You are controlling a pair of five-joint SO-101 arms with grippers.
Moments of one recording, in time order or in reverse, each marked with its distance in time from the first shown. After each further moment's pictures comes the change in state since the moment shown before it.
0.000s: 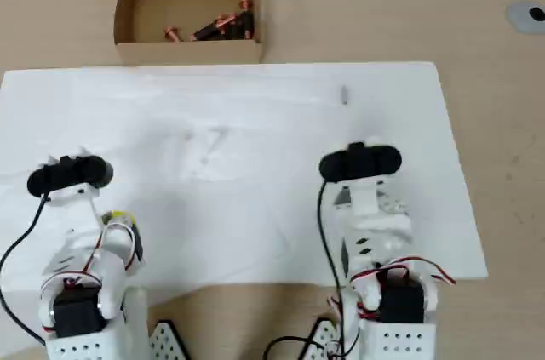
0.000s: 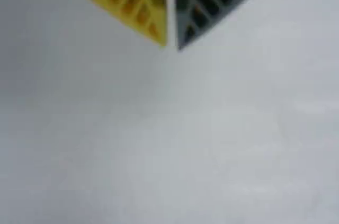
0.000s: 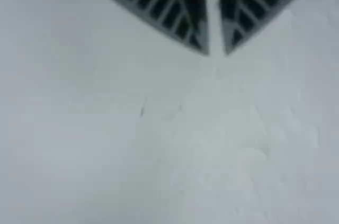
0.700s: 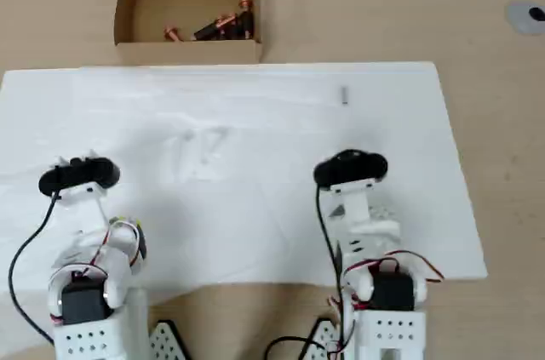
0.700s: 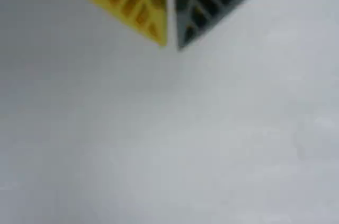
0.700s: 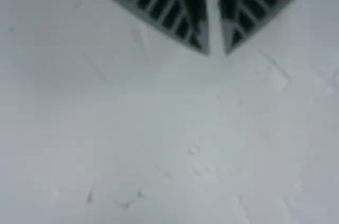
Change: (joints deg) left arm 0.0 0.0 7.6 -4.2 0.0; right arm 0.1 -0.3 9.3 0.0 0.0
